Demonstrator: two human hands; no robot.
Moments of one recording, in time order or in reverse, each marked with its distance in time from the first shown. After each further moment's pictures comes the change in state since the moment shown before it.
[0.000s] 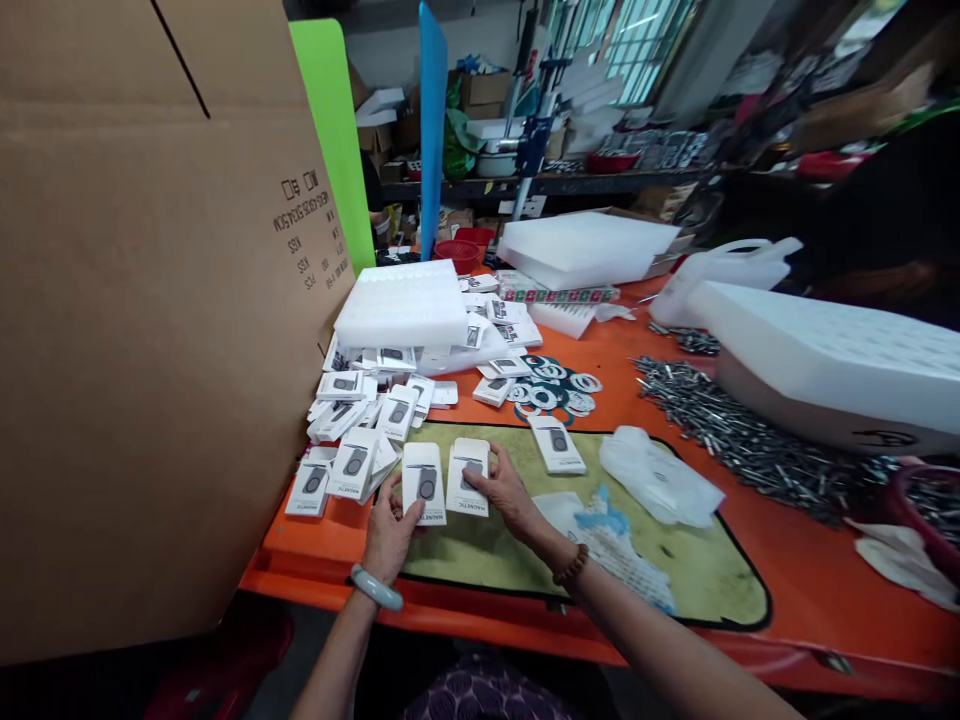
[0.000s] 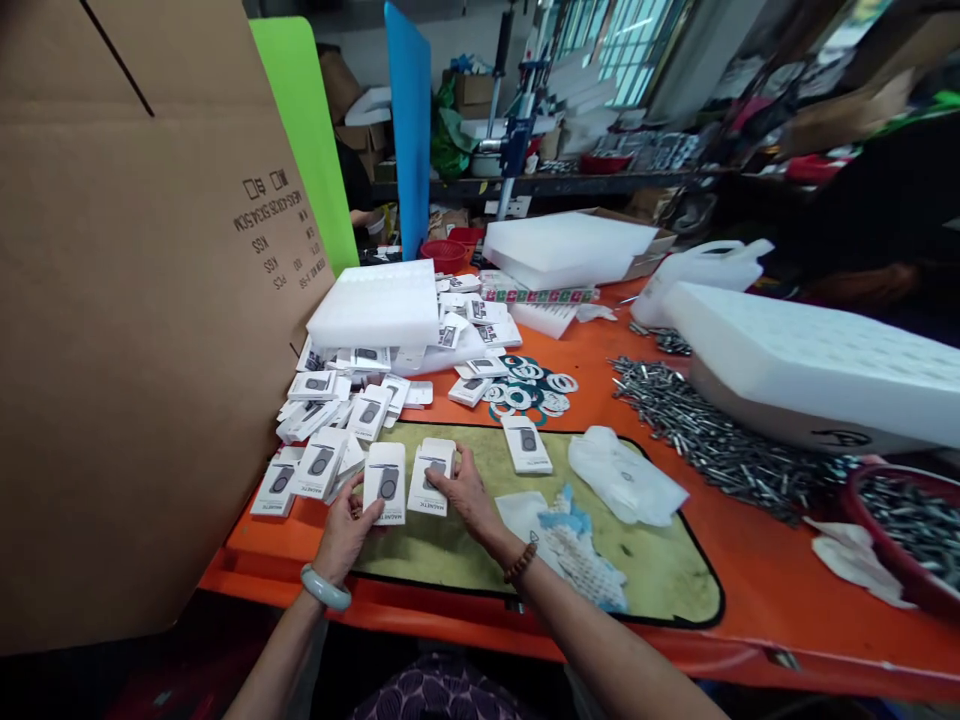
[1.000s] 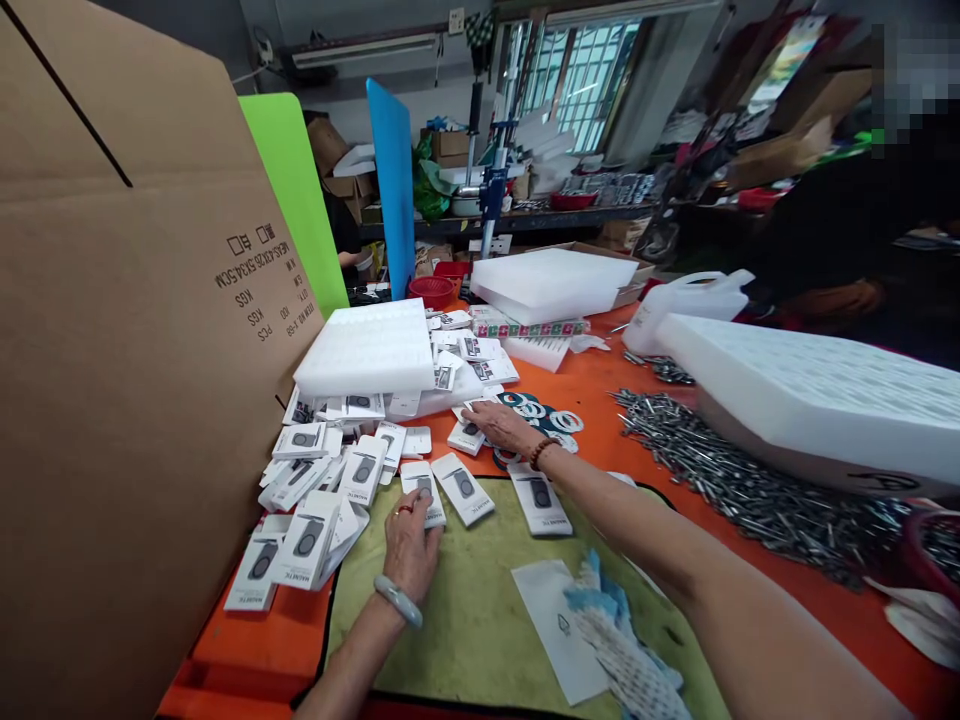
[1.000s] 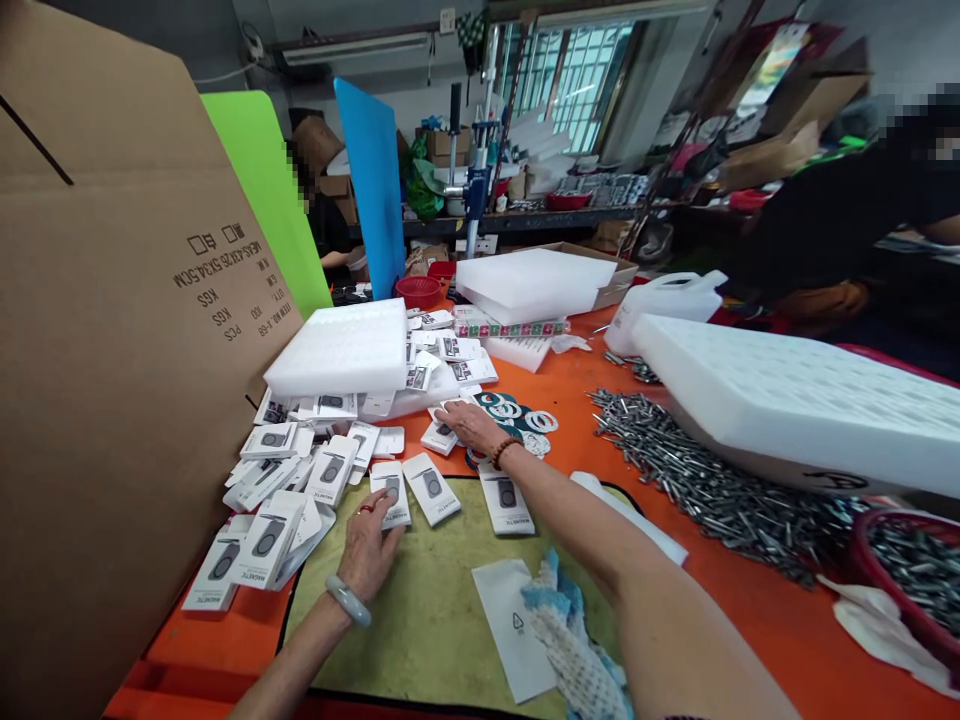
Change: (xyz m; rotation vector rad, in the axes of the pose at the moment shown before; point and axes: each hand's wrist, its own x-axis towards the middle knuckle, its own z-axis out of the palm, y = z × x) left_hand 0.069 0.017 0.089 0.914 -0.025 0.458; right_hand 0.190 -0.078 -0.117 -1.732 -0.255 -0.606
